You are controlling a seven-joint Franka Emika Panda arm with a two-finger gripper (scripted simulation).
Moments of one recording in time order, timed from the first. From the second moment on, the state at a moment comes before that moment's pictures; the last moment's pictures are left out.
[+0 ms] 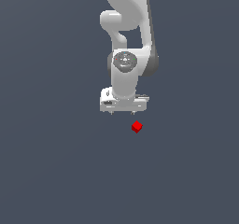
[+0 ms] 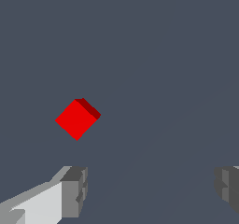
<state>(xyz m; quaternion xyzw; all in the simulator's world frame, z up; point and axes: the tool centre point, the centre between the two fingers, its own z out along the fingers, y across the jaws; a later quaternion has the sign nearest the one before) -0.025 0.015 0.134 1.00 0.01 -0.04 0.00</state>
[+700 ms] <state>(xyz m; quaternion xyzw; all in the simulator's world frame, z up) -0.027 0.024 0.122 1.00 -0.03 -0.03 0.00</state>
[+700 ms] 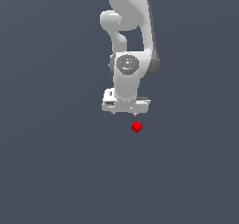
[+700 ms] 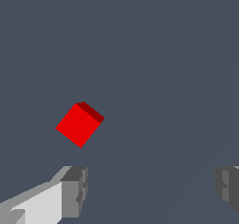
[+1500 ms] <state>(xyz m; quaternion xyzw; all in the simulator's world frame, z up) -0.026 0.061 0.071 0.98 -0.20 -0.02 0.00</state>
